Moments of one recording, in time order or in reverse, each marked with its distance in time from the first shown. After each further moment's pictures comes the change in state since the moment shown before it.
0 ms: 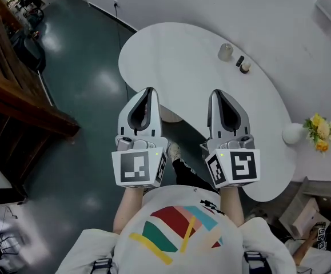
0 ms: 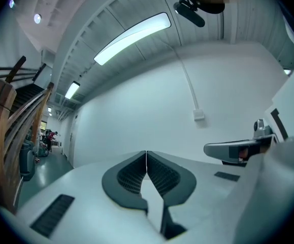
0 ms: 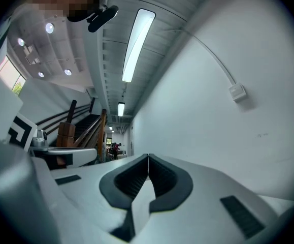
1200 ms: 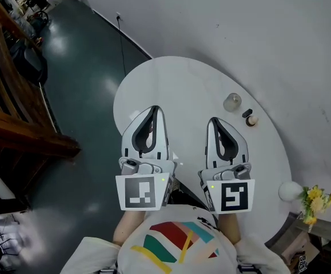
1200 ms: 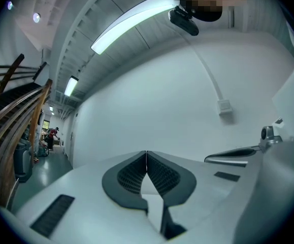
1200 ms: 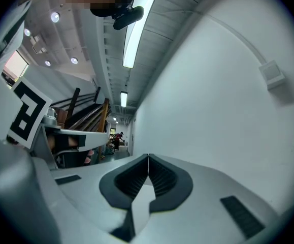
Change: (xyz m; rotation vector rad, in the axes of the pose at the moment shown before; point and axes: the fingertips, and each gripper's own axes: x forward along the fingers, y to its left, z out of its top) left arm 0.220 0.032 0.011 -0.017 0.008 0.048; right arm 0.192 -0.086 -0.004 -0.110 0.078 0.052
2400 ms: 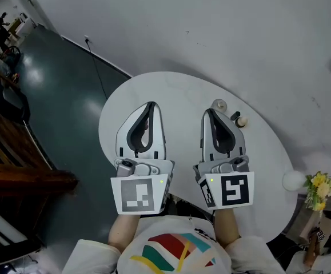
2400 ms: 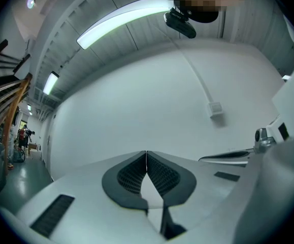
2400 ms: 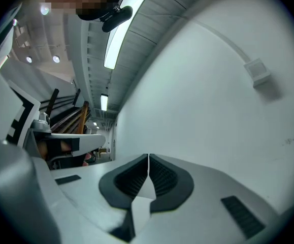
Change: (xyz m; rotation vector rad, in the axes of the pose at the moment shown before) left arm 0.084 -0.016 0.012 0.023 -0.048 -0.208; right arm 0.049 -0.054 0.010 0.075 -0.054 -0.218
